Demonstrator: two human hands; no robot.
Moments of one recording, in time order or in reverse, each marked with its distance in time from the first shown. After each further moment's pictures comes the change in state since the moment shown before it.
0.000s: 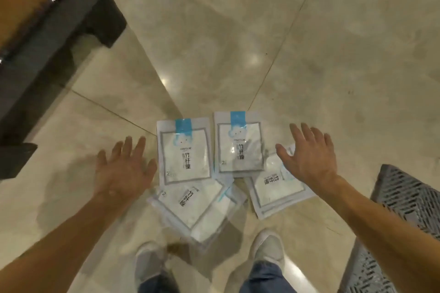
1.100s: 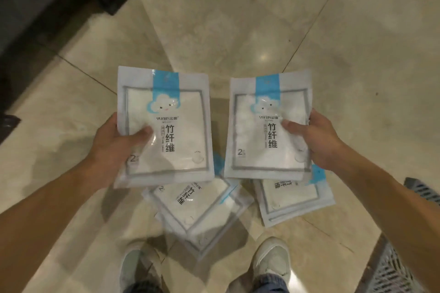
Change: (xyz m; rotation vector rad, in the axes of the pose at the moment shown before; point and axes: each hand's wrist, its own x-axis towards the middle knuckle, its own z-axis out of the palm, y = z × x) left_hand 0.035 -0.007 0.026 -1.596 0.032 -0.264; right_hand 0.058 -0.031 0.016 1.514 -0.229 0.228
